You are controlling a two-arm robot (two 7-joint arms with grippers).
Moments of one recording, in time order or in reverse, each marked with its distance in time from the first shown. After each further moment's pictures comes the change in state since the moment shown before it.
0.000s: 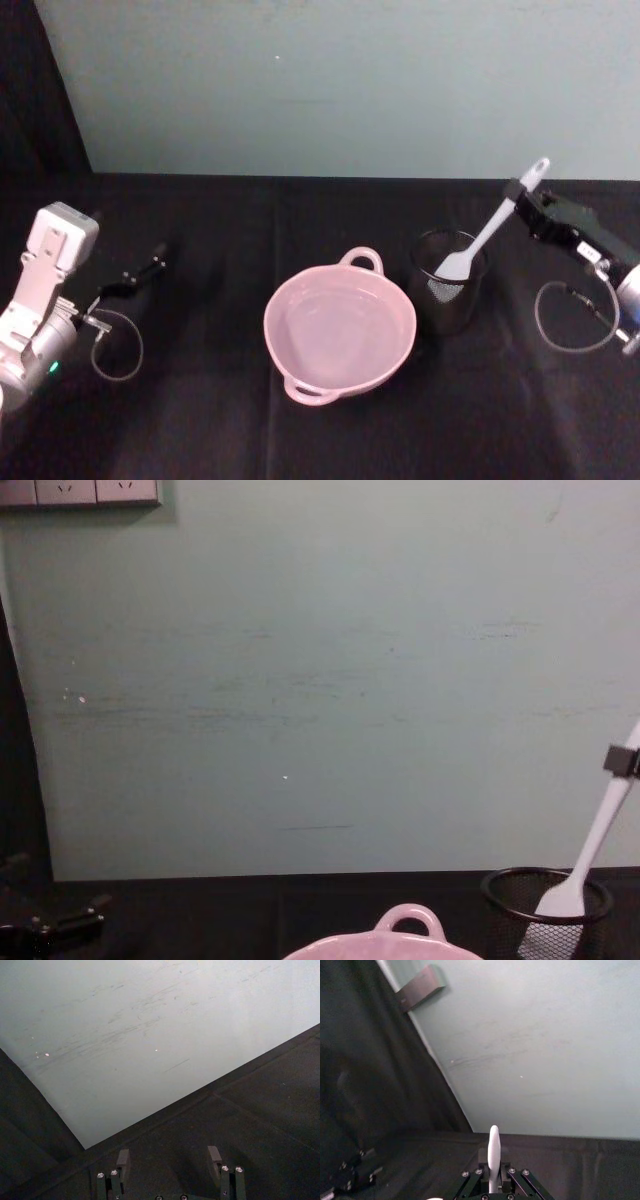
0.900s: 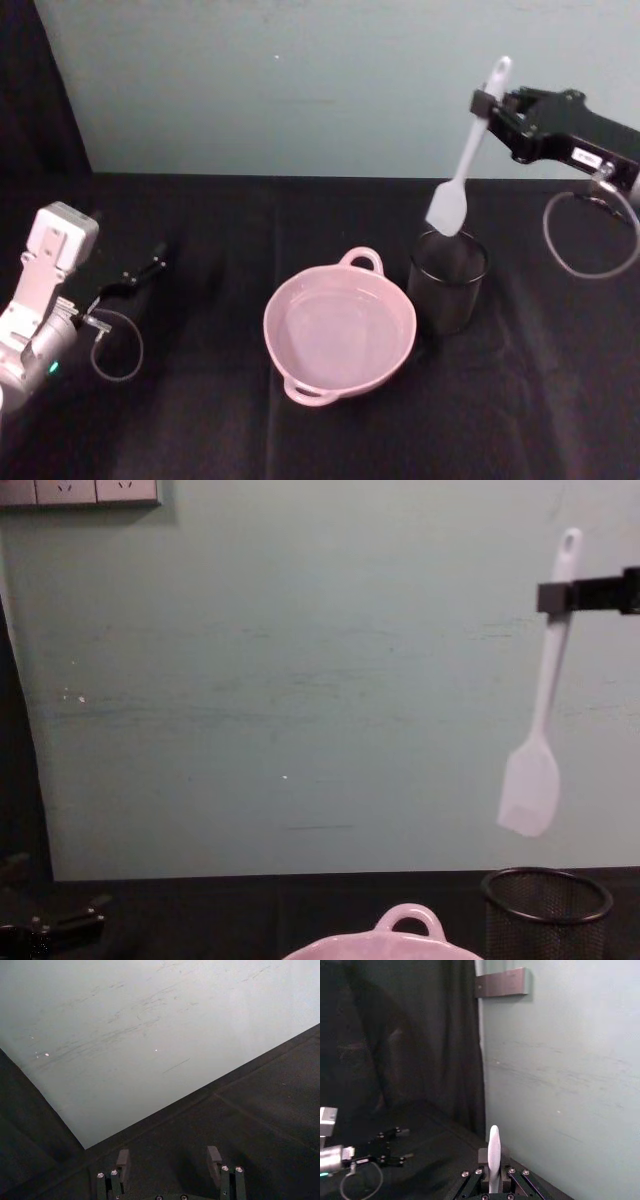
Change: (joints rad) left arm 0.000 0.000 0.000 0.000 0.000 0.000 0.000; right arm 0.209 0.141 -0.068 -0.213 -0.156 0.182 0.062
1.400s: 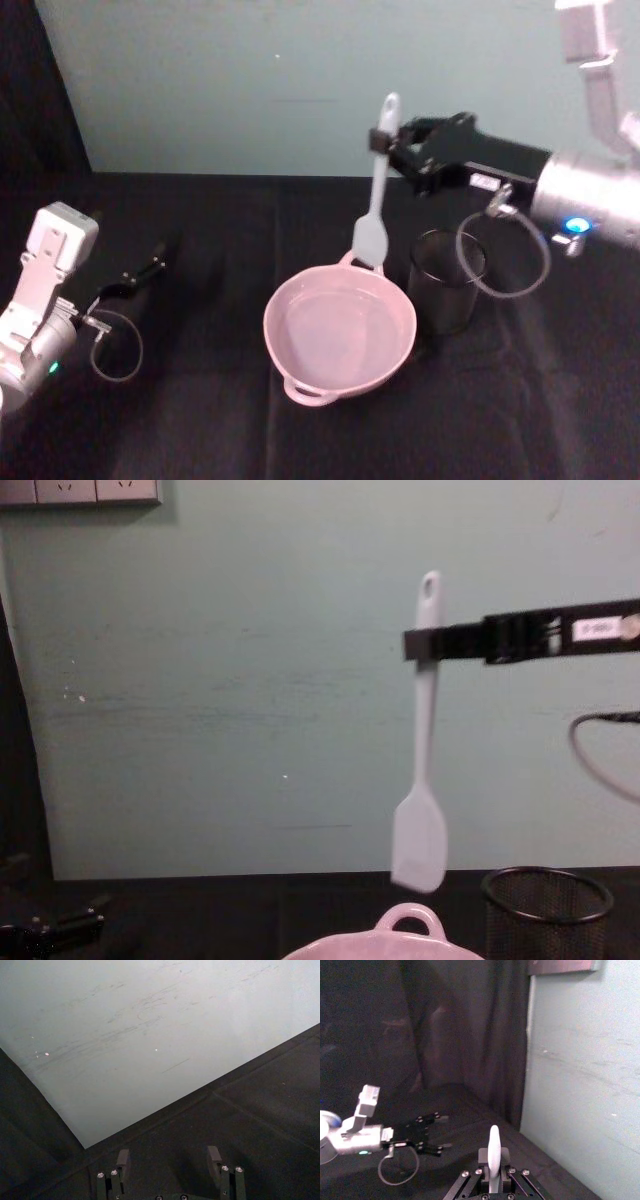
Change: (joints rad) left arm 0.000 0.000 0.000 0.000 0.000 0.000 0.000; right arm 0.134 -0.089 -0.187 0.054 -0.084 0.029 0.060
